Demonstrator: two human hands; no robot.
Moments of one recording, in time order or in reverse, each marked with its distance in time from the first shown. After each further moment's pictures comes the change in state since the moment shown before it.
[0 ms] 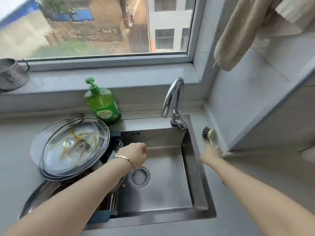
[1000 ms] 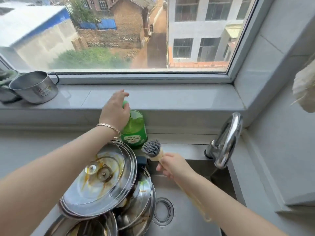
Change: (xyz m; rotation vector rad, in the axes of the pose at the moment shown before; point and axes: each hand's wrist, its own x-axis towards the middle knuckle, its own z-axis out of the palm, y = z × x) left_hand 0.120 -0.143 -0.163 -0.333 0.752 0.037; right_hand -0.082 -0.250 -0.017 0.839 -0.579 -0.371
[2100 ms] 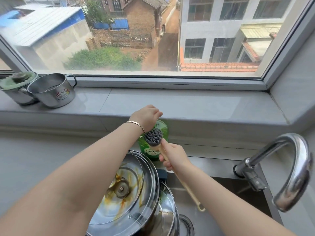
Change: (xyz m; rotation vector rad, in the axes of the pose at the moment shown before) left_hand 0.071 -0.051 0.042 0.142 -0.445 0.021; right_hand 0.090 -0.056 0.056 0.185 0.031 -0.039
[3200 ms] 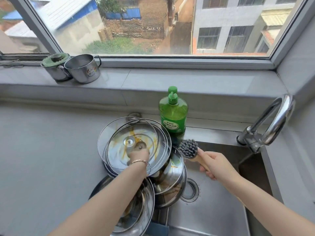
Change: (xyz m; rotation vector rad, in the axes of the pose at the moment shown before) left_hand -0.225 -0.007 0.085 -1.008 0.258 -1.186; right_hand -0.131 0.088 -0.057 -0.335 0.063 -0.069
